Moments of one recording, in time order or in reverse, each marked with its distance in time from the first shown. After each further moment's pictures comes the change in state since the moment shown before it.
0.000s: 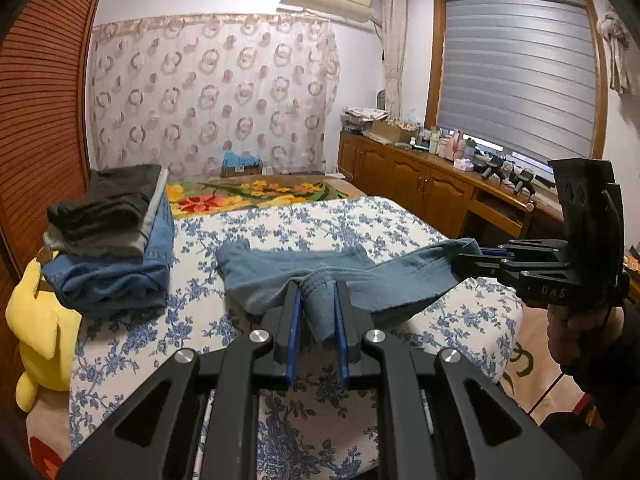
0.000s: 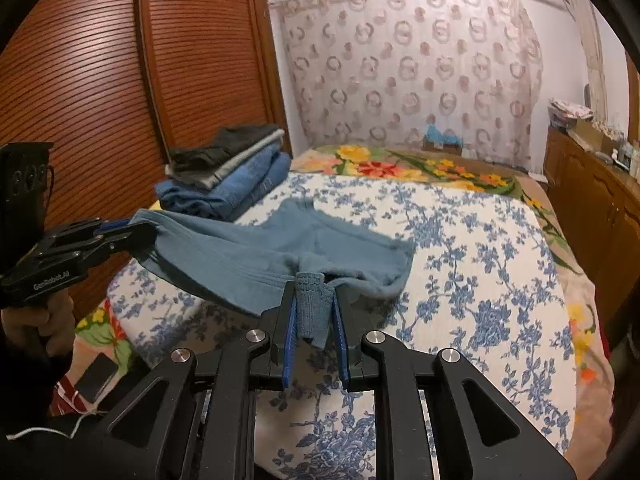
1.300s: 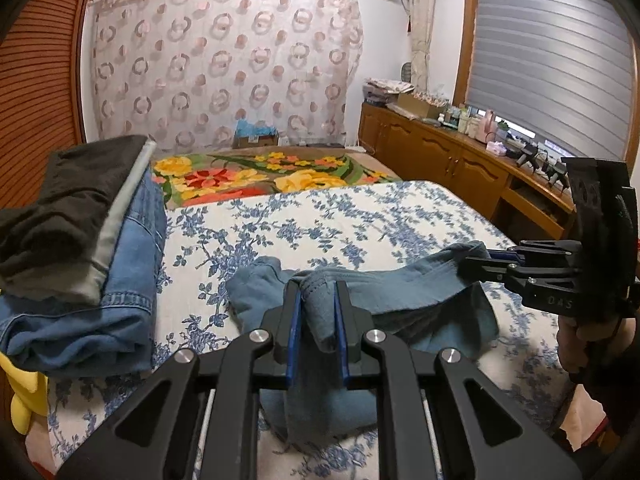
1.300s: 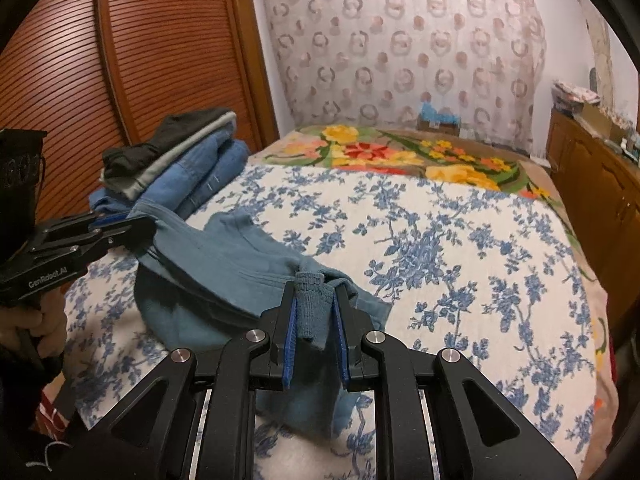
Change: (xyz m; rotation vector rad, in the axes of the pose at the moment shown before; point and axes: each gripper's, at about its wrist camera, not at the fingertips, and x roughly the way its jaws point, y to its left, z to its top) left arm 0.144 0.055 0.028 -0.038 0.129 0.052; right arm 0.120 -0.062 0.041 0.030 0.100 -0.014
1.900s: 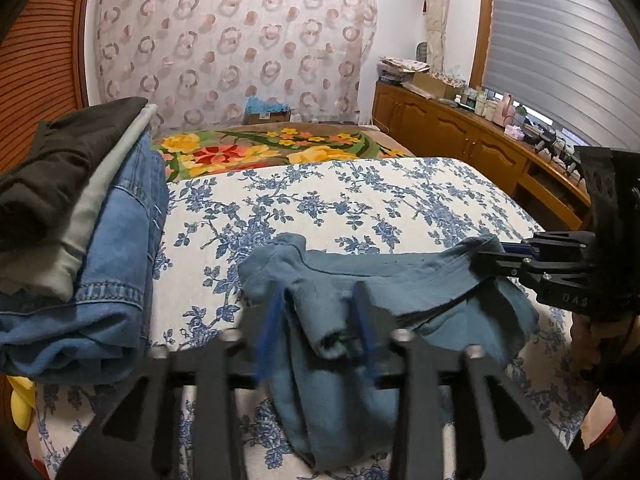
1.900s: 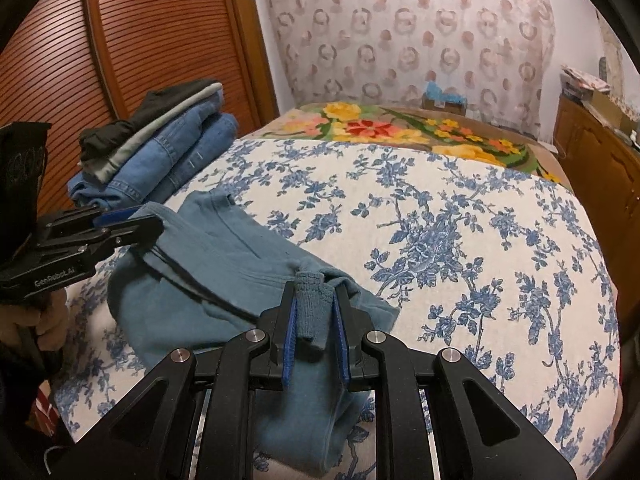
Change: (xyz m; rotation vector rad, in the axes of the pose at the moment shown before) left arm 0.037 0.015 -0.007 -0.010 0.074 0.034; right arm 0.042 -0.010 0.000 -0.001 0.070 0.008
